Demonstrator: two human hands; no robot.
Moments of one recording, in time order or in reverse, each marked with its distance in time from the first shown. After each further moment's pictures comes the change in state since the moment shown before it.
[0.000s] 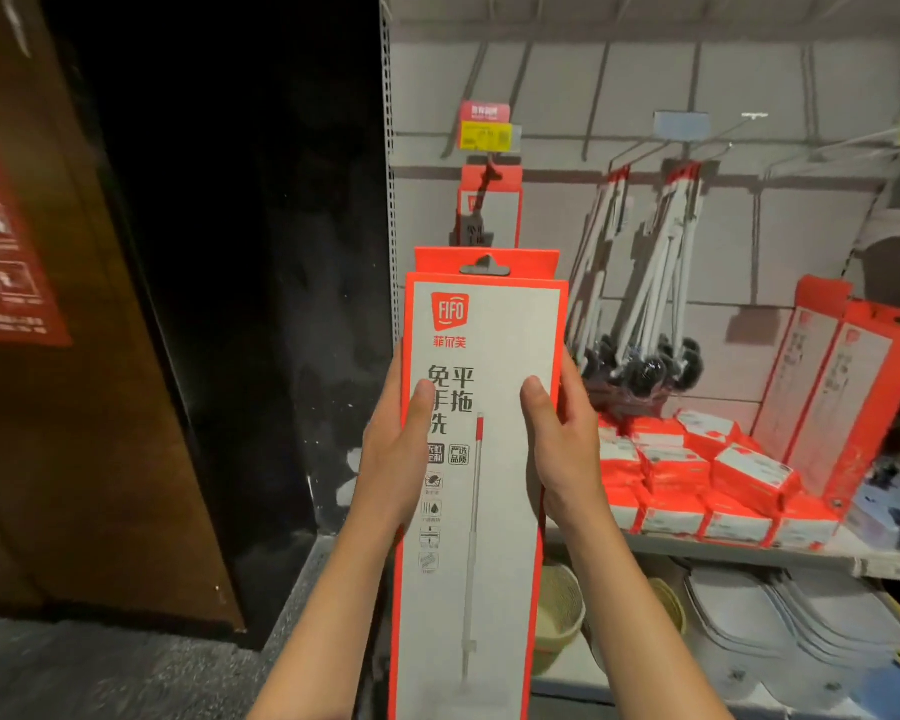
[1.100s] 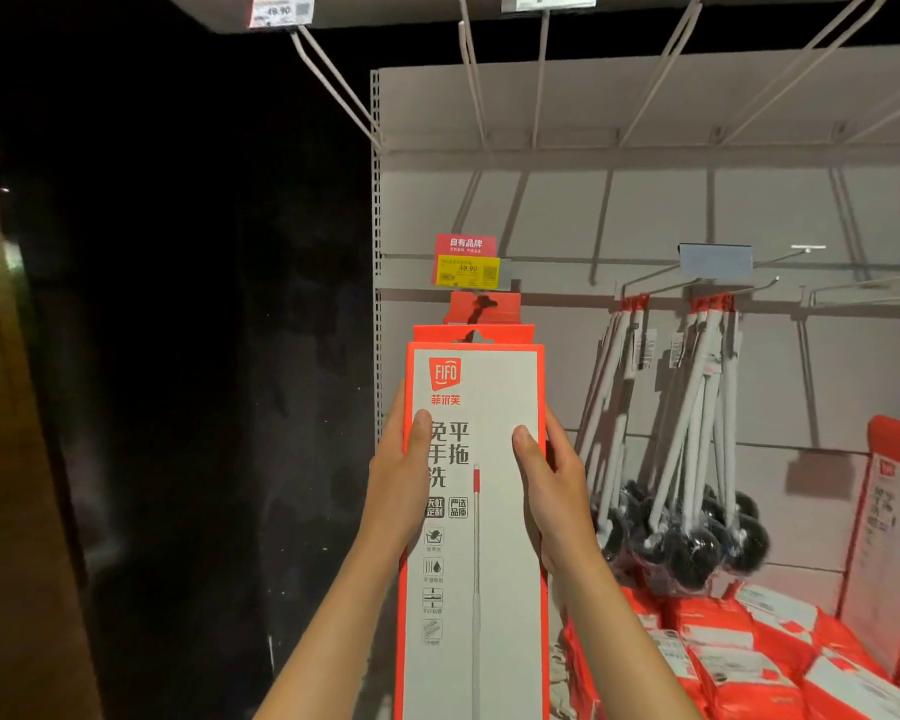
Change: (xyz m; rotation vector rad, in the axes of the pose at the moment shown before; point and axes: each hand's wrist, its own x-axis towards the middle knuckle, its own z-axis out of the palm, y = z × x) left_hand 0.269 -0.033 0.076 0.054 0.096 0.122; right_hand 0.254 0.092 -0.004 0.126 -0.050 0.099
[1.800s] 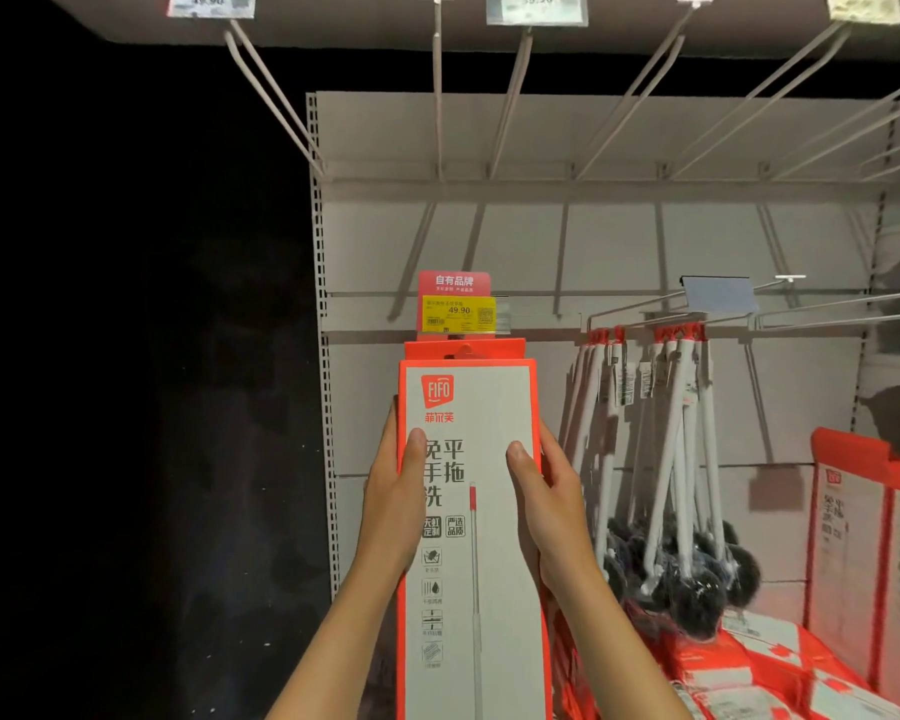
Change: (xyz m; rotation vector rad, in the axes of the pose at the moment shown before) left_hand 0.105 -0.036 0.001 -0.192 -0.165 -0.013; right_hand 0.078 0.022 0.030 -0.076 0.129 -0.101
